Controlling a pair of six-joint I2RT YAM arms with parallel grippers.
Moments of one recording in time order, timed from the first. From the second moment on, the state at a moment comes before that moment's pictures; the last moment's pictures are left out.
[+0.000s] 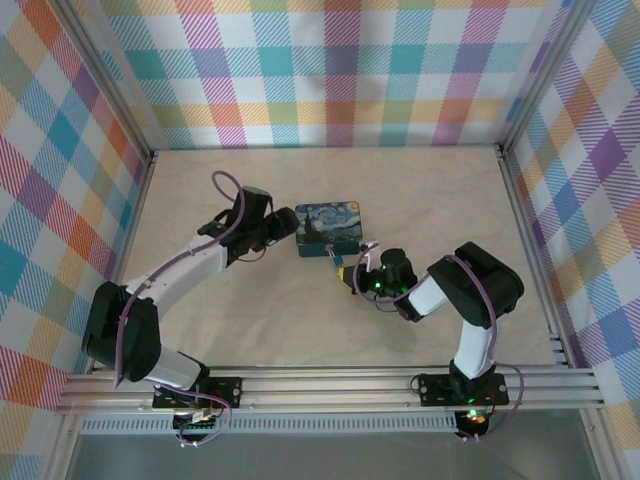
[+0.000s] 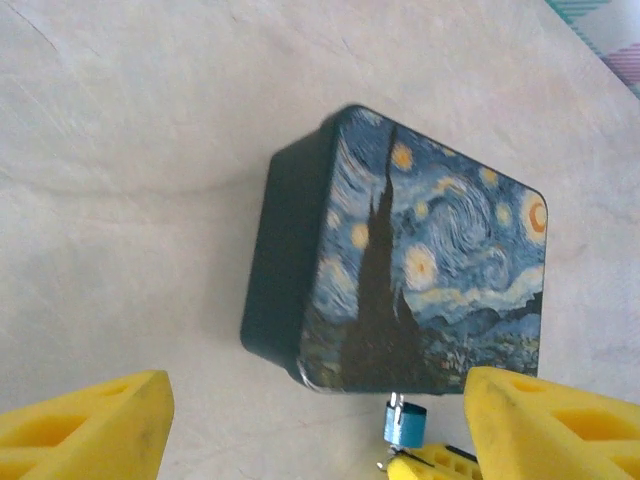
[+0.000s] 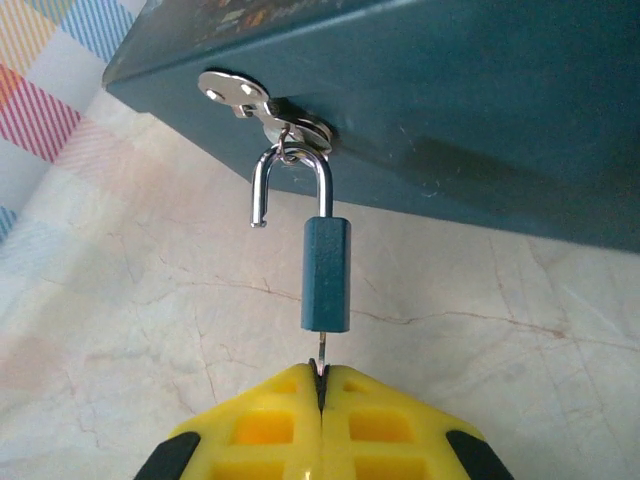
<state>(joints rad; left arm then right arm) -0.44 1.47 1.04 -0.36 0.04 -0.84 0.57 1.85 0.44 0.95 -0.40 0.55</state>
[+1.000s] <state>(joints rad) -0.42 1.76 1.02 -0.07 0.19 -0.73 0.39 1.84 0.39 1.06 -0.62 0.78</state>
